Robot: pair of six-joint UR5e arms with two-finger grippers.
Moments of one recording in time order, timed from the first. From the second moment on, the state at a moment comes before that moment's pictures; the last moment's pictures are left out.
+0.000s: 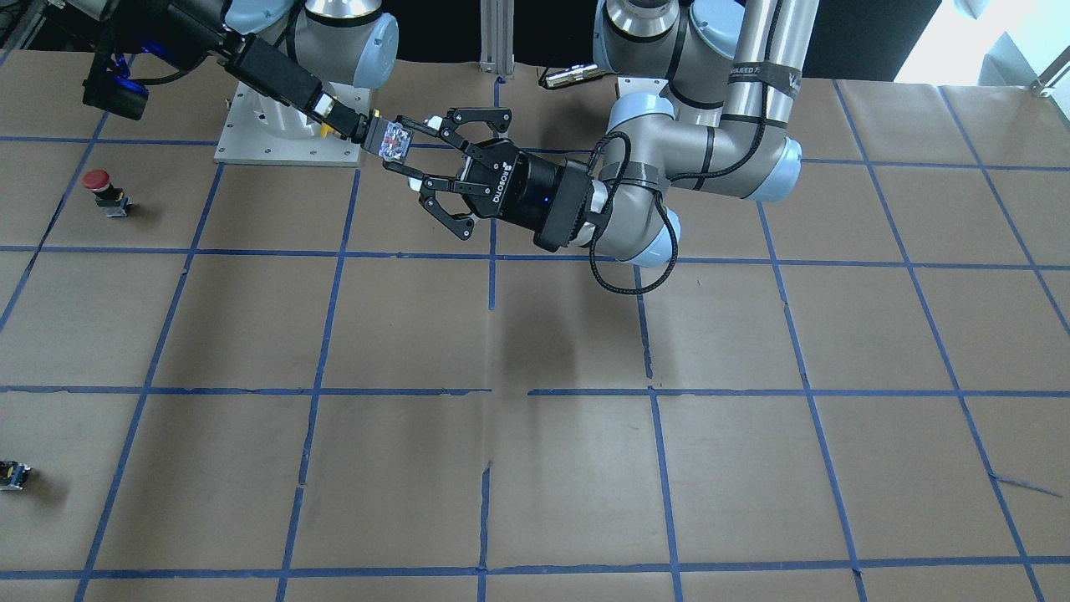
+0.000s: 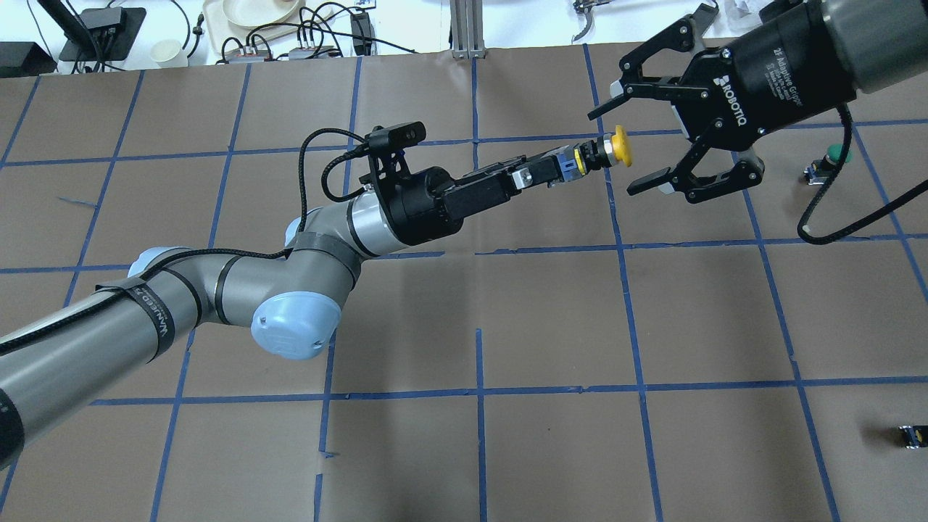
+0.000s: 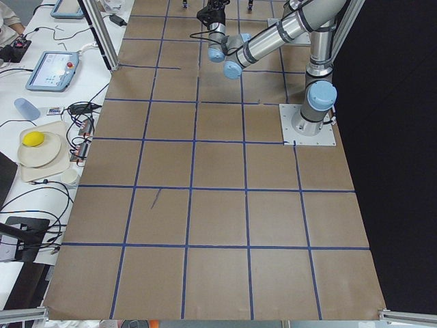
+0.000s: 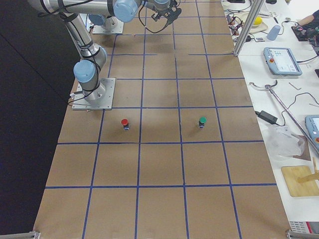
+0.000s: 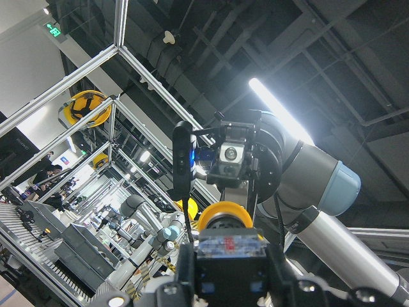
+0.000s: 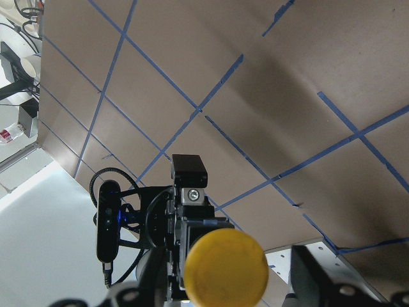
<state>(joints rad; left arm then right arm) -1.75 -1.85 -2.09 -1.11 -0.50 1.13 1.36 -1.75 1.68 -1.35 -0.77 0.52</state>
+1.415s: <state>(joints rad) -1.70 -1.80 -1.91 -1.06 -0.20 0.71 1.32 -1.74 1.64 -1.34 -0.85 0.49</state>
